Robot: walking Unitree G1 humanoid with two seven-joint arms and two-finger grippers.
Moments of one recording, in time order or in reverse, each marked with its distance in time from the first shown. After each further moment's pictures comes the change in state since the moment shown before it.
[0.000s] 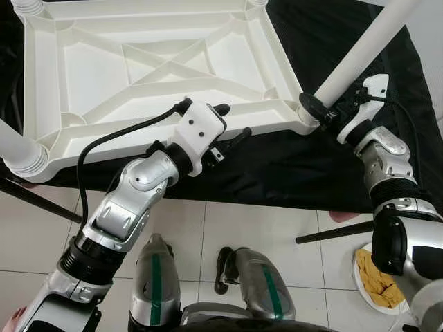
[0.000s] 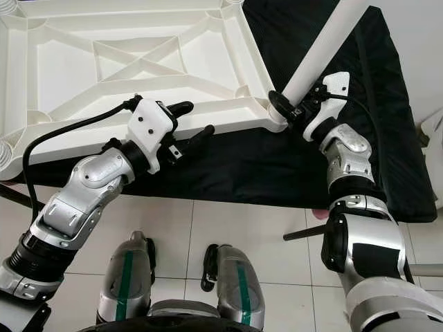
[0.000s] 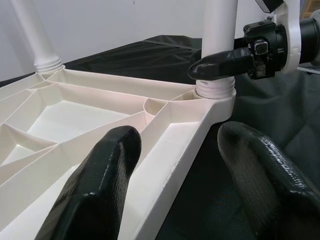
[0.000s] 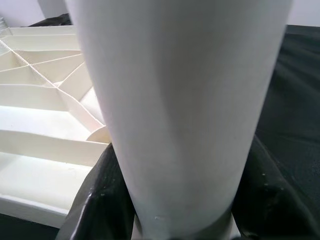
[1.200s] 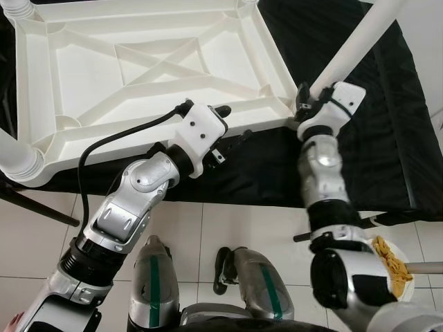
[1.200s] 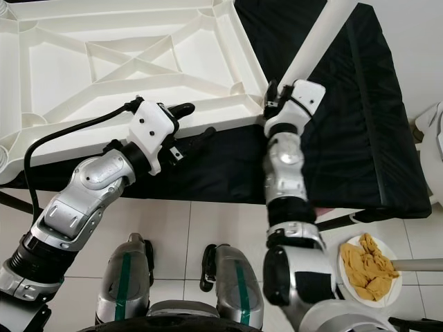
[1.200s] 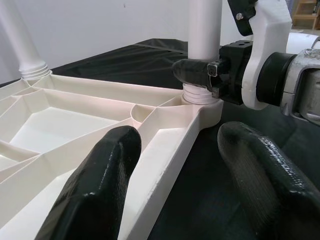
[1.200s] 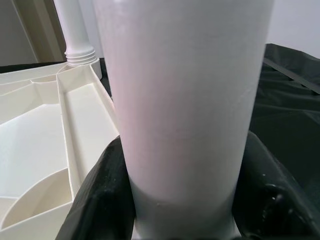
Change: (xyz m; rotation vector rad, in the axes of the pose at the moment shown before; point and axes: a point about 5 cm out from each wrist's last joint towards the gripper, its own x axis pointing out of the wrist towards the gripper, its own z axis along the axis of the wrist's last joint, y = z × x) left arm 0.001 -0.002 0.001 0.000 -0.005 -0.007; right arm 0.025 0.072 -0.007 0.070 -0.133 -0.682
